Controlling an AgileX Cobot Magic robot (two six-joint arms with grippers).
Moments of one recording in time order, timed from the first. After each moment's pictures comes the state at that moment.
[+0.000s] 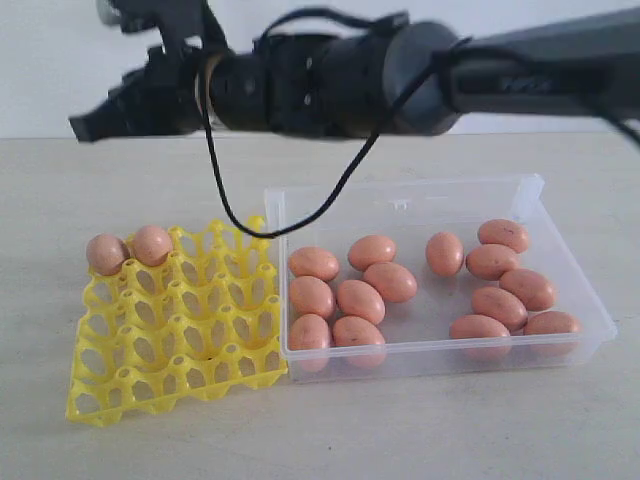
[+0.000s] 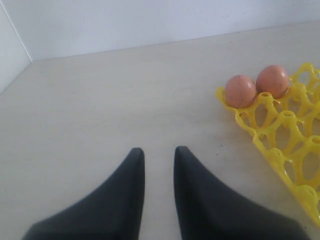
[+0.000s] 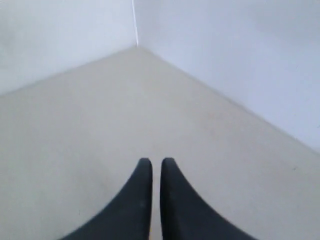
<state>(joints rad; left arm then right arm) 0.05 0.00 0.00 0.23 0.39 -0.09 0.77 2.08 -1.62 -1.10 -0.22 1.13</state>
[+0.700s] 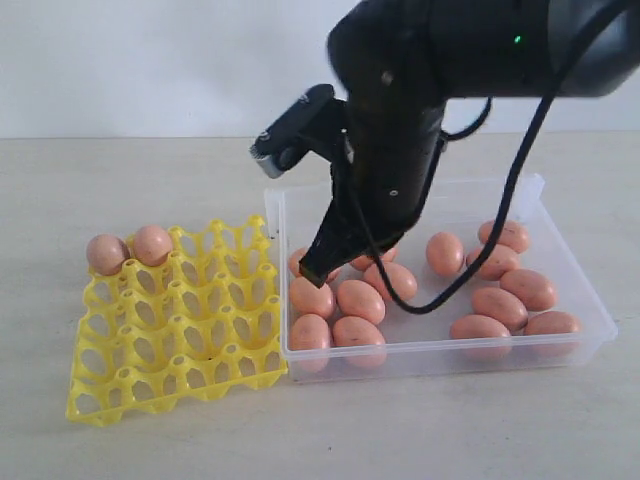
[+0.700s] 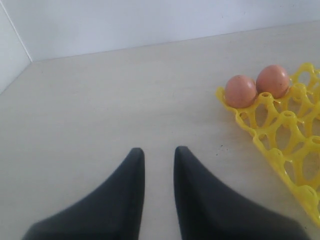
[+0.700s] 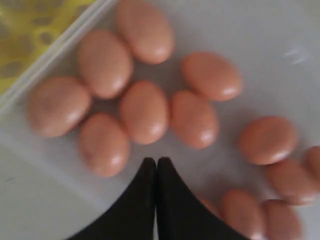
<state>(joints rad) 0.05 0.00 0.00 0.23 0.39 -0.09 0.72 1.80 -1.40 -0.15 1.00 -0.07</state>
